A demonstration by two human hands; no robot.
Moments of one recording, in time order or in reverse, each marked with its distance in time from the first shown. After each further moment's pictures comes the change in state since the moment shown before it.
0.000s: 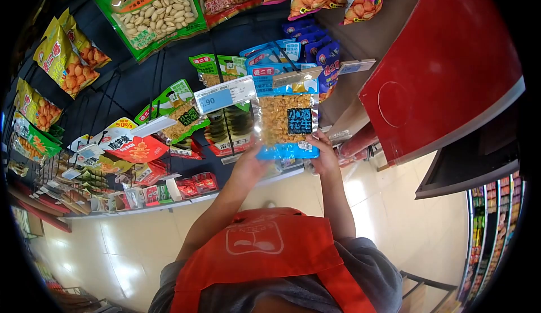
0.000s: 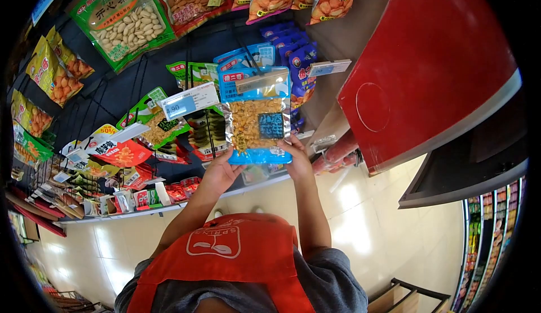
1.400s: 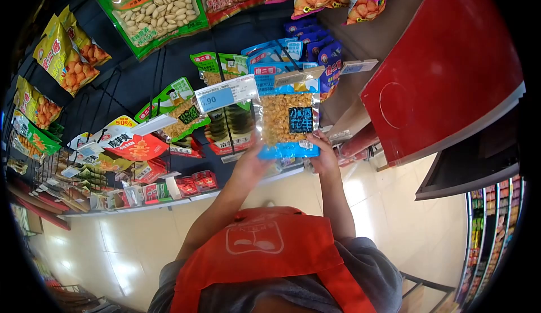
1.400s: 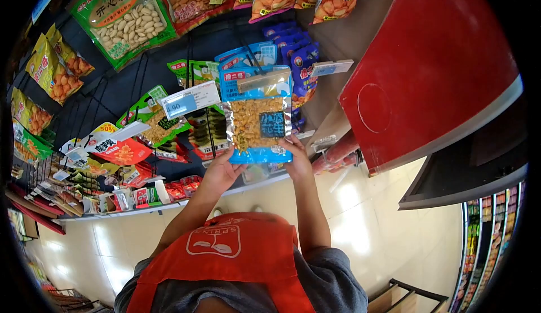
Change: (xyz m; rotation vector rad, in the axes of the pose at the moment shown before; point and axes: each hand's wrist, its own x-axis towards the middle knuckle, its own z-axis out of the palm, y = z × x) left_hand -0.004 0.001 0.004 0.019 -0.046 0.003; right_hand 0.002 0.004 -0.001 0.029 0.024 0.012
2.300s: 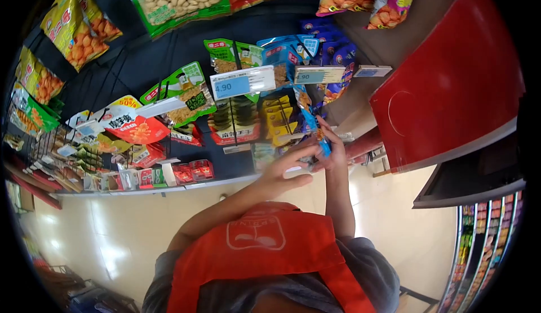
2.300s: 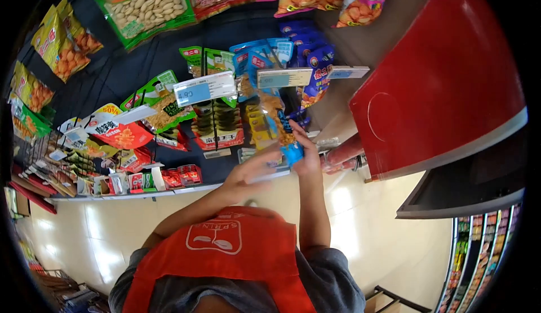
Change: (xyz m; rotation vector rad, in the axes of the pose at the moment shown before) left_hand -0.046 -0.006 0.062 0.797 -0.574 0.351; right_hand 0.003 -0.018 0.017 0.049 -0.149 0.076
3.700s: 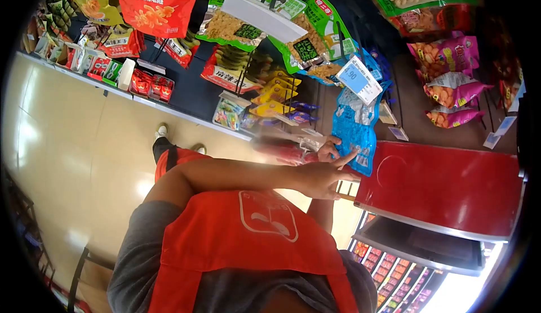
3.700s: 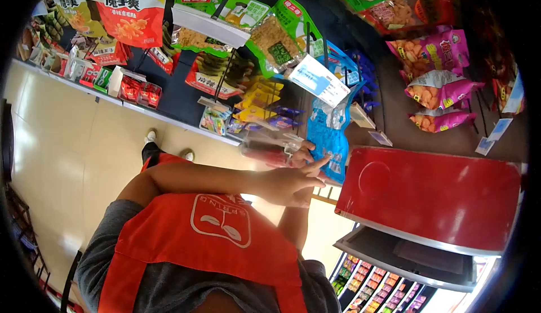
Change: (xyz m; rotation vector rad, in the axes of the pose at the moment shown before) left_hand 0.015 -0.011 0.009 0.317 -0.082 0.210; right_hand 0.000 -0.007 0.021 0.712 -0.062 0.534
